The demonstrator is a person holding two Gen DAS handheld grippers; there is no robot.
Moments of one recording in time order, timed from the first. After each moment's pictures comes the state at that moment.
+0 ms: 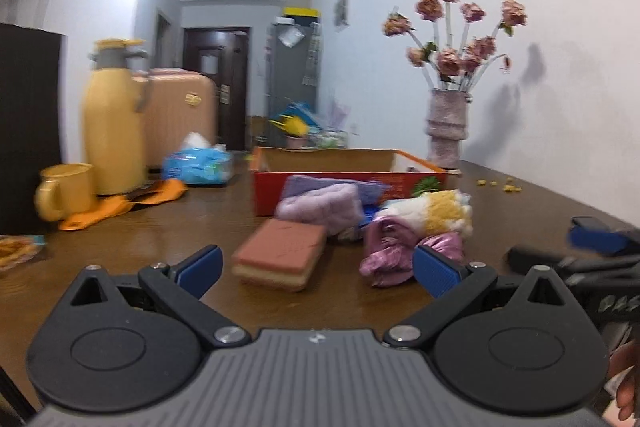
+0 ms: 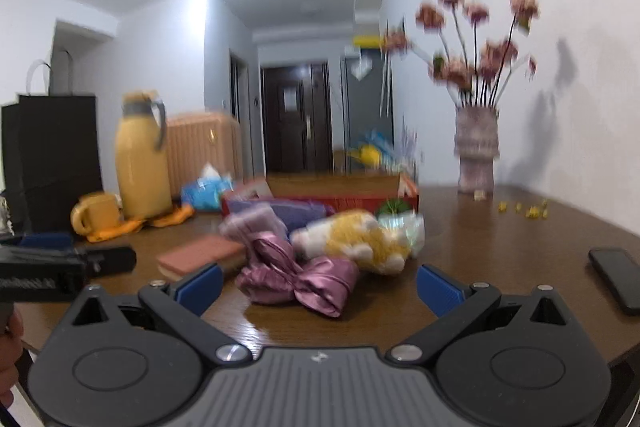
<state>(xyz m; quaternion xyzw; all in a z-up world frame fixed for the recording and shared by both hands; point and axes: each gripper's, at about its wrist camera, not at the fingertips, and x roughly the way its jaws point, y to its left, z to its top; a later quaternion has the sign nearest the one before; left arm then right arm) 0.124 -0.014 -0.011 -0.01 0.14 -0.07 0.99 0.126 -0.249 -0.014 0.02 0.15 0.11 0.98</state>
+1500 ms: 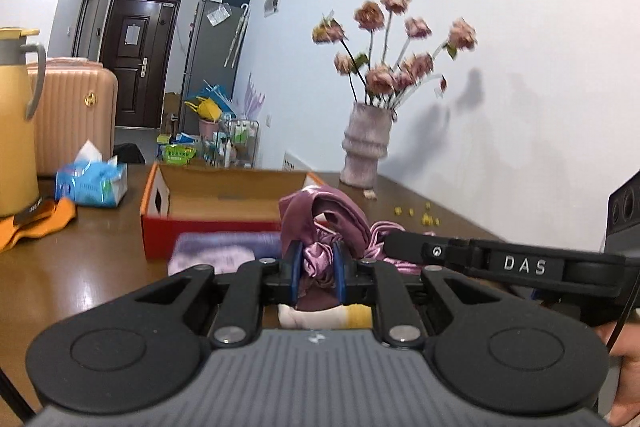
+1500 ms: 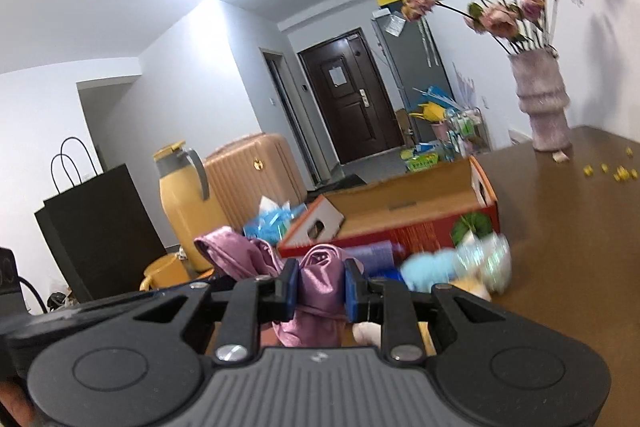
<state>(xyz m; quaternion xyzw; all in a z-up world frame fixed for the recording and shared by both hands) 0.212 -0.036 0.065 -0.06 0.17 -0.20 0.96 0.221 -0.271 0.056 0.16 0.18 0.22 0.94</state>
